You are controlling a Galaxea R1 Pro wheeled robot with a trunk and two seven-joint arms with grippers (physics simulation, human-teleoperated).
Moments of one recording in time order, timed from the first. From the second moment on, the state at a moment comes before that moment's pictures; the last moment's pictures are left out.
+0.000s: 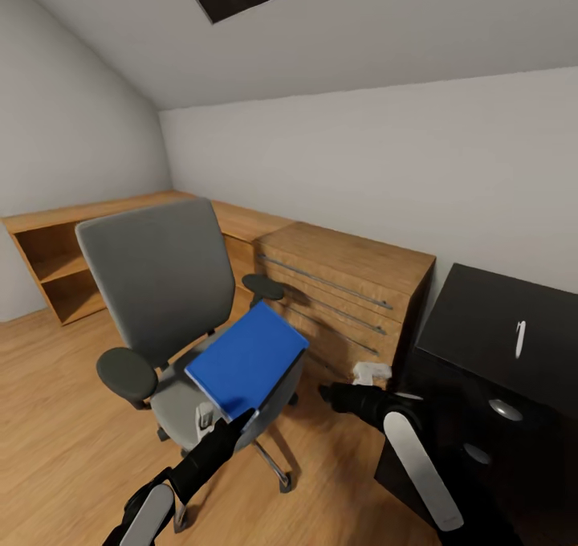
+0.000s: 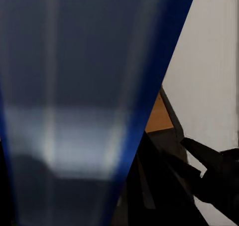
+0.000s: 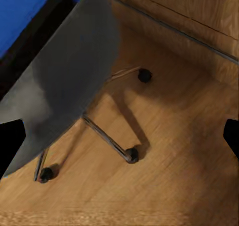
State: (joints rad) left arm -0.22 0.01 -0.09 -1.06 1.06 0.41 -0.57; right arm -0.37 -0.05 0.33 -1.61 -0.73 0.89 -0.49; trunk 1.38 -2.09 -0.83
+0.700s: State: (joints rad) left arm -0.21 -0.06 -0.14 -1.21 1.05 0.56 -0.44; right arm 0.01 -0.11 0.37 -1.53 -0.46 0.79 -0.48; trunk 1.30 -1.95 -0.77
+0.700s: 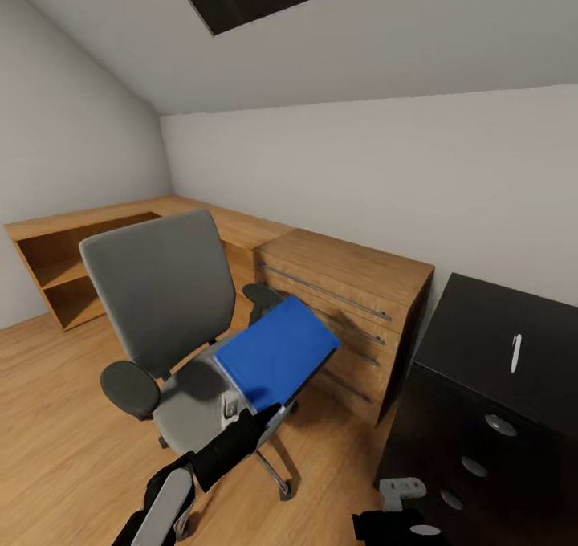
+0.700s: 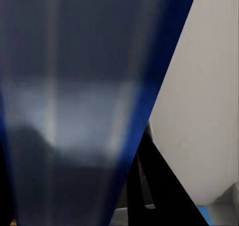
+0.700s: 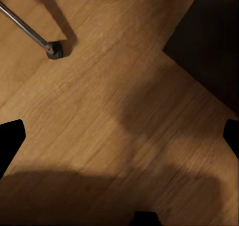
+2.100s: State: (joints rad) left arm -0.48 -0.12 -0.20 -1.23 1.17 0.81 -0.11; right arm 0.18 -0.42 0.67 -1.06 -0.44 0.01 -0.24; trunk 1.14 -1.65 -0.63
